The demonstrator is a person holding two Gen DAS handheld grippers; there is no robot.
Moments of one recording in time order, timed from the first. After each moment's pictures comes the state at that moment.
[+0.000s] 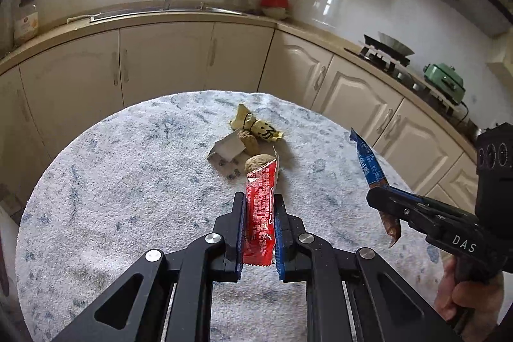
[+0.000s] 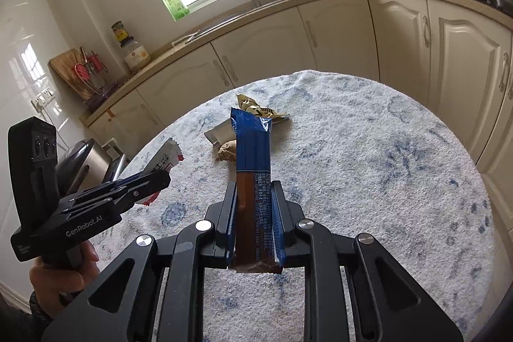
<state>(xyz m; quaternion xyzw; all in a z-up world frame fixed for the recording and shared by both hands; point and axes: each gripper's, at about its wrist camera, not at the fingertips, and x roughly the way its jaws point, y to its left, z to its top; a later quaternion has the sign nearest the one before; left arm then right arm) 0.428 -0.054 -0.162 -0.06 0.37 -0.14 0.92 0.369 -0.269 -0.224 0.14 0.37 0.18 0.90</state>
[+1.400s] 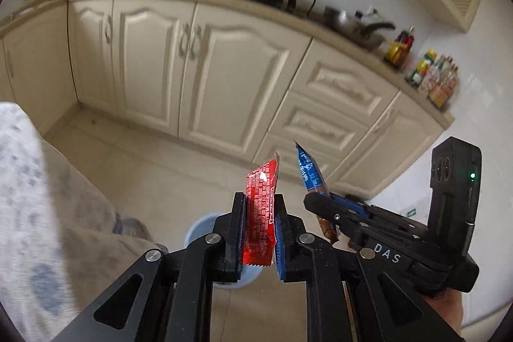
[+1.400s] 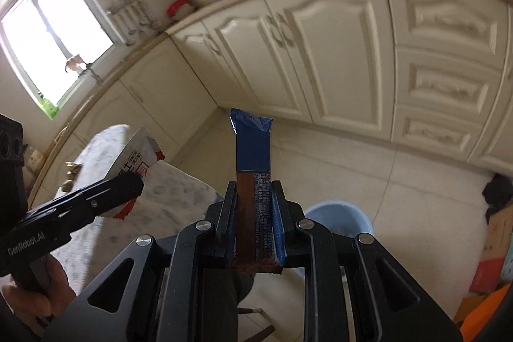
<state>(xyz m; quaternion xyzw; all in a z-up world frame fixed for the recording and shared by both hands) 0.377 -0.441 -0.188 0.05 0.45 -0.42 0.79 0.141 -0.621 -0.292 0.29 0.36 -0.13 0.88</state>
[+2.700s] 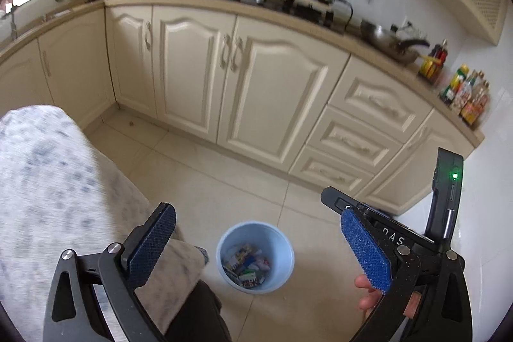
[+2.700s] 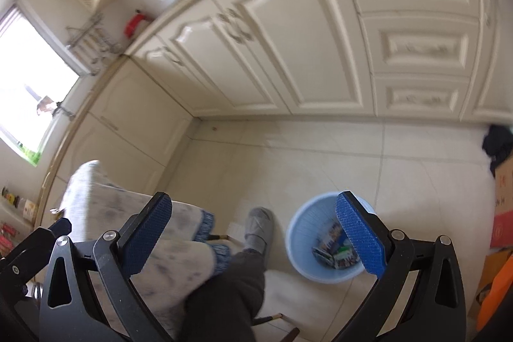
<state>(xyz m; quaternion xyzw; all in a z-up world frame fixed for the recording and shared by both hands) 0.420 -0.473 -0.180 0.05 0.41 -0.35 0.84 0.166 -0.634 -0.284 0.34 0.32 -0.18 0.86</state>
